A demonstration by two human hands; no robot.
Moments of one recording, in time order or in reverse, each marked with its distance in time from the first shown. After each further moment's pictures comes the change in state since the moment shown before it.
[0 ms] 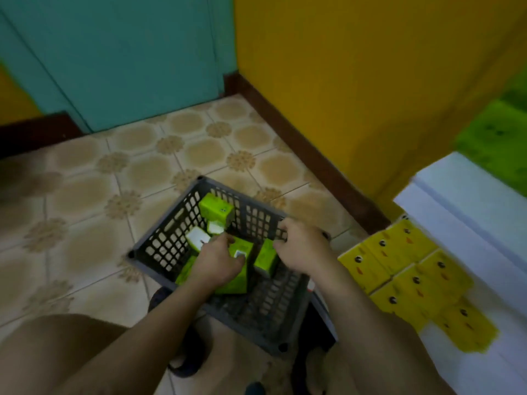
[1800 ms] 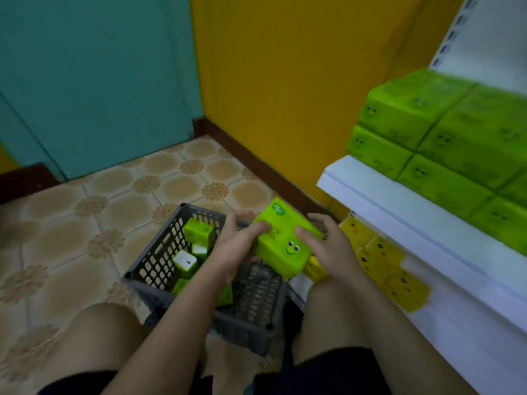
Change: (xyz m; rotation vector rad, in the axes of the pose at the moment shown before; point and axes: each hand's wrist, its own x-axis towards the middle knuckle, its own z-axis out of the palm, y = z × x) left_hand -0.148 0.115 -0.059 -0.976 -0.191 0.125; right_hand -0.167 0.031 -0.029 0.752 0.535 -0.006
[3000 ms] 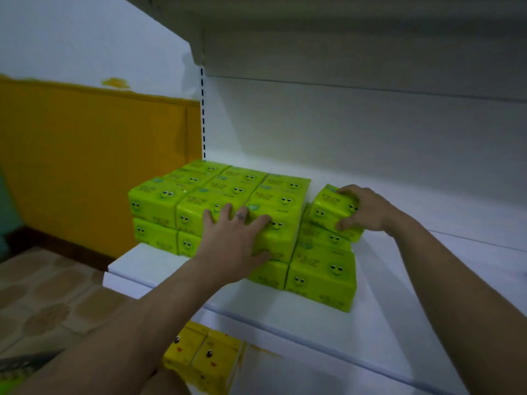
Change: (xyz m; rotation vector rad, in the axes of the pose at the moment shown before) left_hand -0.054 0.106 0.313 1.605 -0.113 1.226; right_hand -0.050 -0.023 -0.463 -0.802 0.449 0.078
